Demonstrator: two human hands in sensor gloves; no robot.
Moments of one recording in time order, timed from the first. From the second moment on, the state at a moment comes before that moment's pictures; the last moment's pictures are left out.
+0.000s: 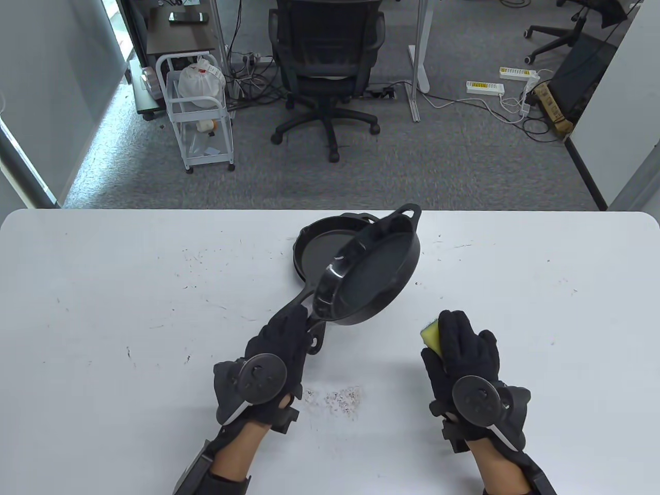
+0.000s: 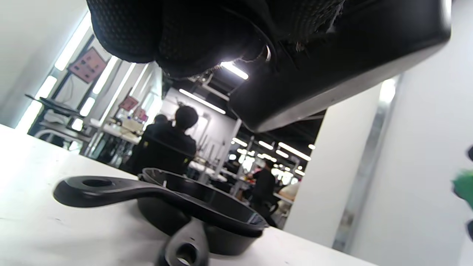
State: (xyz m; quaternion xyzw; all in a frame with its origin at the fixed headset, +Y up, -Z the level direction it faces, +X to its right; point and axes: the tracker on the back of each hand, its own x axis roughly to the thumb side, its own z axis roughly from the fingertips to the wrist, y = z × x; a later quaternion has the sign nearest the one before) left_hand -0.148 -0.673 -0.302 0.17 -0.11 0.23 0.95; right_hand 0.206 -0.701 -0.269 0.06 -0.19 0.97 0.16
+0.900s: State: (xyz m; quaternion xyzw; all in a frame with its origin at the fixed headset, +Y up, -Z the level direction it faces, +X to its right) left_hand -0.149 -0.728 -0.456 0.00 -0.04 0.12 0.99; right_hand 0.206 -0.702 -0.270 0.06 -0.17 0.97 0.17
